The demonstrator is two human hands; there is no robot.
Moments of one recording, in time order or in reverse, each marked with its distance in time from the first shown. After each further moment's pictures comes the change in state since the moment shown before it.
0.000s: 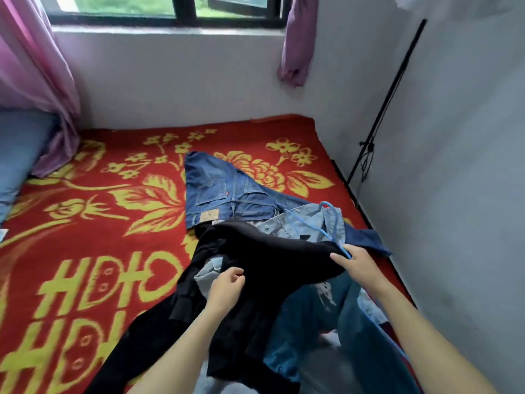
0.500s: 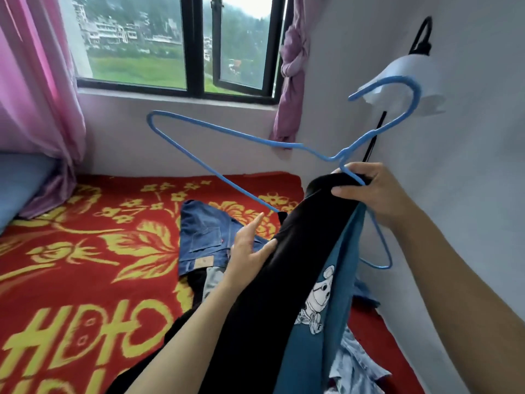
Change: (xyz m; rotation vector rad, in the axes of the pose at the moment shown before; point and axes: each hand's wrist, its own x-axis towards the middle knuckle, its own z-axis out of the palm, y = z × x) left_hand -0.011 0.126 -0.080 -0.265 0.152 0.747; right_hand -0.068 -0.262 -0.085 0.256 -0.014 -0.678
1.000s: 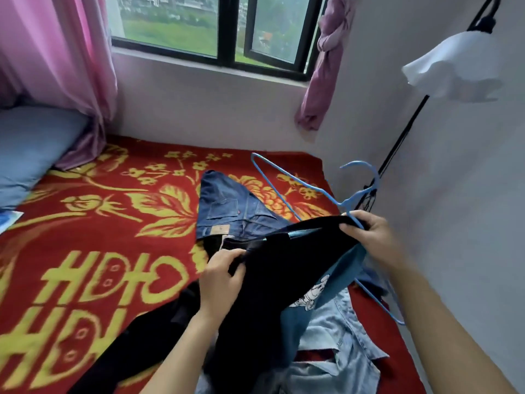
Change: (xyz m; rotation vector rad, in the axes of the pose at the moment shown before) left_hand -0.104 -0.041 -0.025 0.309 0.429 0.062; right_hand -0.053 0.099 0.032 0.032 0.169 0.286
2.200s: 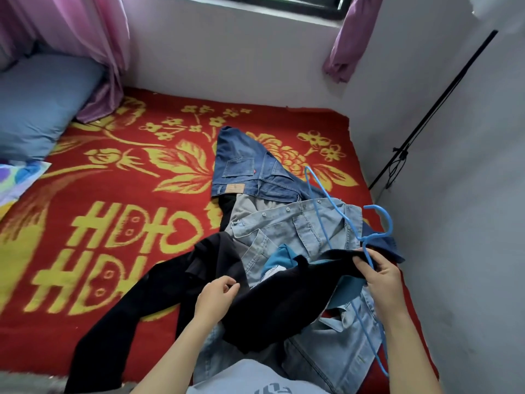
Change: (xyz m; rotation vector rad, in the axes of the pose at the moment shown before) left_hand -0.112 -0.078 0.006 0.225 -0.537 -0.719; right_hand -0.085 0.123 0.017 0.140 0.206 0.247
